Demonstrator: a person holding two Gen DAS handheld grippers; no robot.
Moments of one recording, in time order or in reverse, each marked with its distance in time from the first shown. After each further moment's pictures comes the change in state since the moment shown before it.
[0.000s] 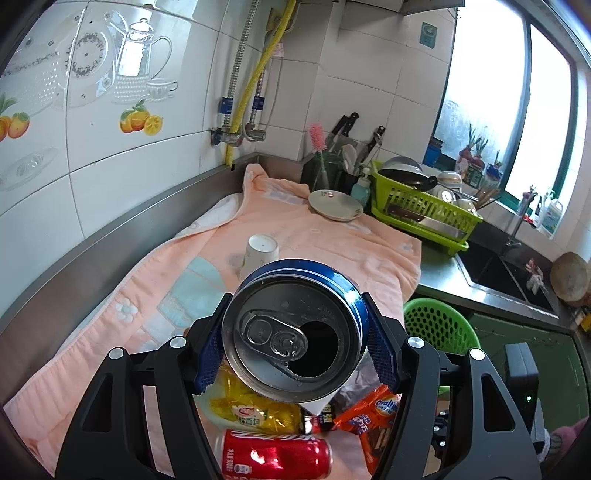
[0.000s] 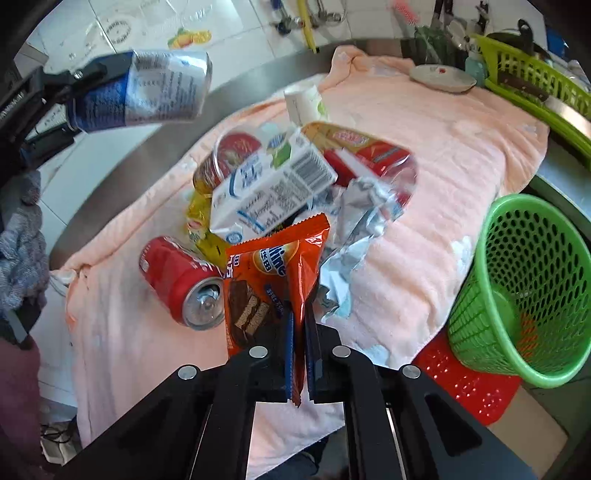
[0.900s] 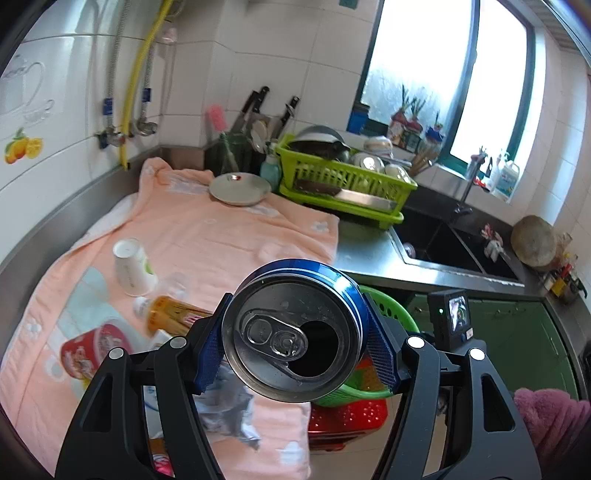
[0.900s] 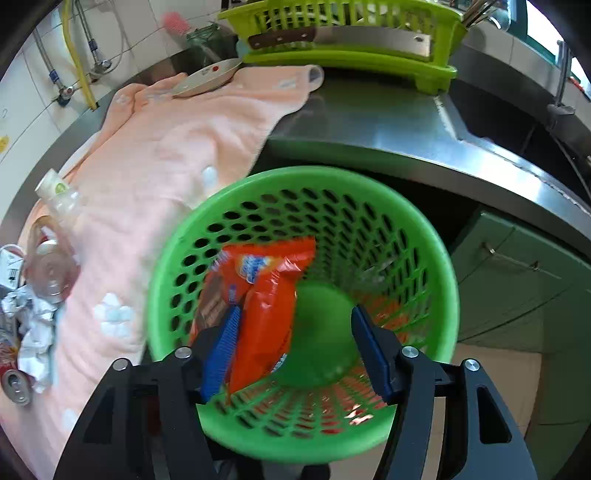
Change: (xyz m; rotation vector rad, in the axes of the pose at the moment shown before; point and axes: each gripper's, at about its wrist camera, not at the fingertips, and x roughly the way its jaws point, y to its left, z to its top) left arm 0.058 -0.162 -0.003 0.124 0.095 -0.181; right arm -0.023 -0.269 -0.001 0.338 -0.047 -0.438
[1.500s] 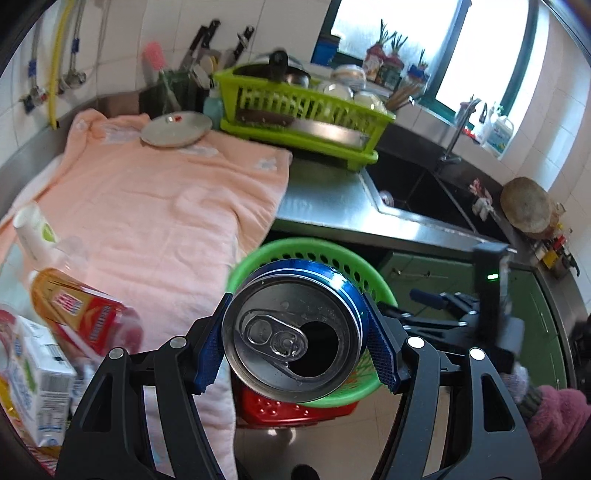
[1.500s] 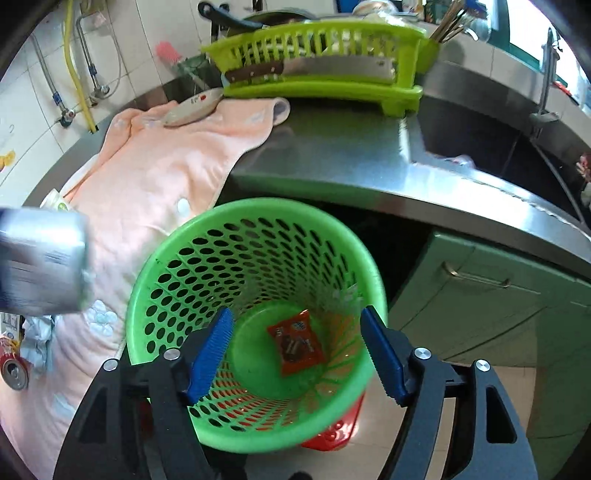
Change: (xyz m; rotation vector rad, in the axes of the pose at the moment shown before) left arm 0.131 -0.074 -0.027 0.013 0.224 -0.098; right arm -0.041 -0.057 -0.003 -0.004 -0.096 0.007
